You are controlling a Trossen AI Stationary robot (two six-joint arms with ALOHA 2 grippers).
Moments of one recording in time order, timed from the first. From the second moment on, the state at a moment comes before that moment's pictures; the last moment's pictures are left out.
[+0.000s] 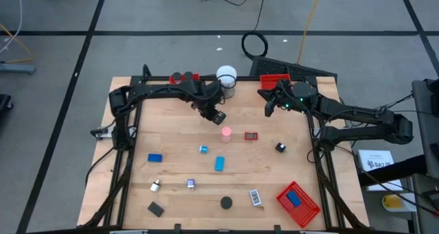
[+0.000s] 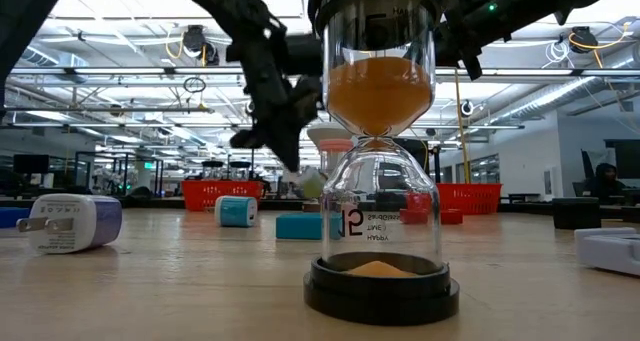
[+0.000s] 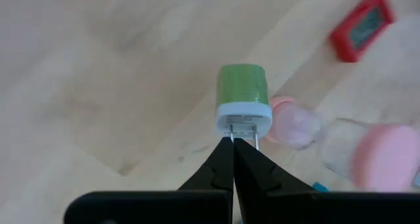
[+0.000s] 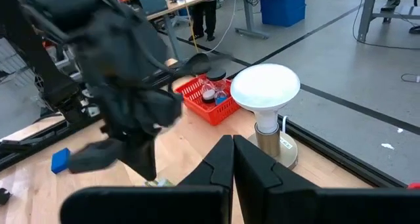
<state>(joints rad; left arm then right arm) 0.36 1.92 1.44 -0.78 0.29 -0.54 -0.35 0.94 0.68 0.02 0.16 0.29</state>
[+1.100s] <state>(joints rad) 0.42 1.94 1.44 -1.26 0.33 -0.47 -0.35 0.94 0.68 0.01 0.13 0.26</state>
